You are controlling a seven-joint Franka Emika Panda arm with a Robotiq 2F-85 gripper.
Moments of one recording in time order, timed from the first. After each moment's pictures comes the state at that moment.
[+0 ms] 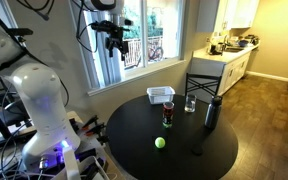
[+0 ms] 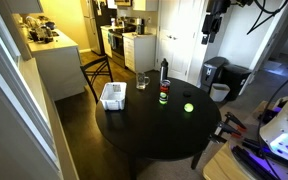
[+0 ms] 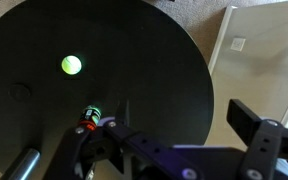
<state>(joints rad) 0.13 -0.53 0.01 -2.46 0.10 1.90 -0.09</state>
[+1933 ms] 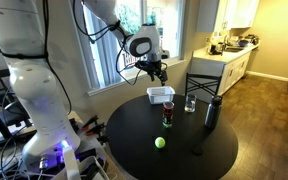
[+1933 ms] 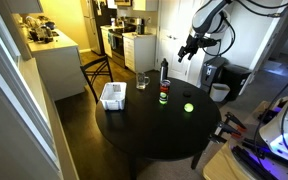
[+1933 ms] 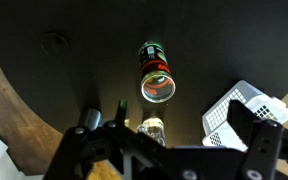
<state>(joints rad) -0.01 0.12 -0.09 -2.35 0.16 2.71 -0.18</state>
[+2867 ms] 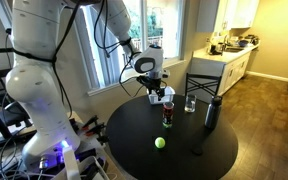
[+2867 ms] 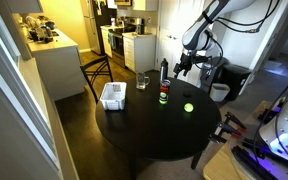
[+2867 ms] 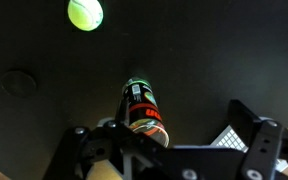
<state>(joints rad) -0.15 0.37 0.08 -2.26 0.24 2.73 -0.25</state>
